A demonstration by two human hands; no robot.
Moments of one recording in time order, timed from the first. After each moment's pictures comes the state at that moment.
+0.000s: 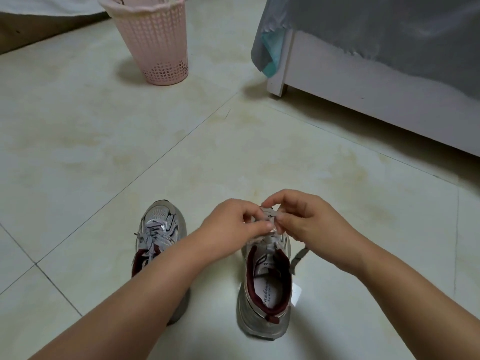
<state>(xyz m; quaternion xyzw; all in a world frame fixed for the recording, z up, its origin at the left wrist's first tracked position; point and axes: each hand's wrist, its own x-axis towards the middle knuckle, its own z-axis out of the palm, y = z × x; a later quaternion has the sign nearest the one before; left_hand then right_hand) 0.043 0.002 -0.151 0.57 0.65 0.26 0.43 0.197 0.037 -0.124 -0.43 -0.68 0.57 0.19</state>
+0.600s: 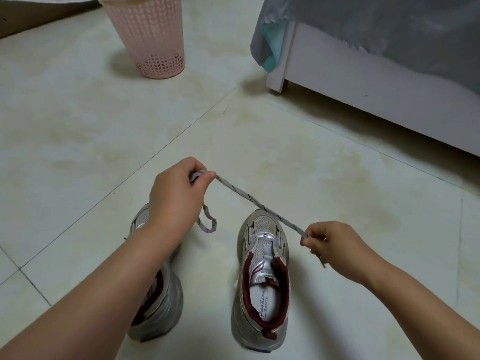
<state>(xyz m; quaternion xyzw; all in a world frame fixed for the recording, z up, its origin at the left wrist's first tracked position) -0.011 0.031 -0.157 0.45 0.78 0.39 0.18 0.244 0.063 -0.183 -0.59 -0.70 0.40 0.00</state>
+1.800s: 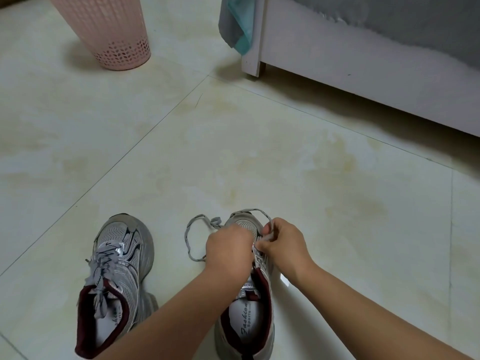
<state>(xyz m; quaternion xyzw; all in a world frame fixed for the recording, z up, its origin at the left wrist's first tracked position) 0.096 0.051 -0.243 0.66 0.73 -0.09 0.17 0.207 0.076 -0.267 -0.63 -0.56 0.50 0.19</state>
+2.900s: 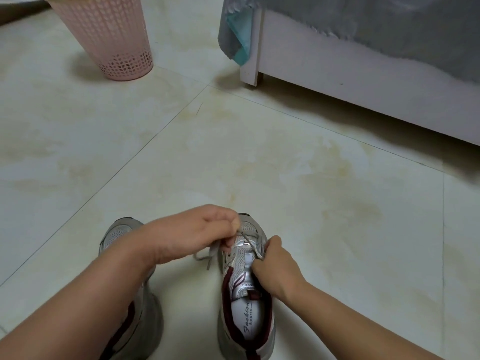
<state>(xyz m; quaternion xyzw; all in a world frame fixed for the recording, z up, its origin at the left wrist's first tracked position) 0.027 0.055 -0.157 0.57 0.50 0.15 0.63 0.197 0.048 -0.249 -0.67 -0.59 0.45 0.00</state>
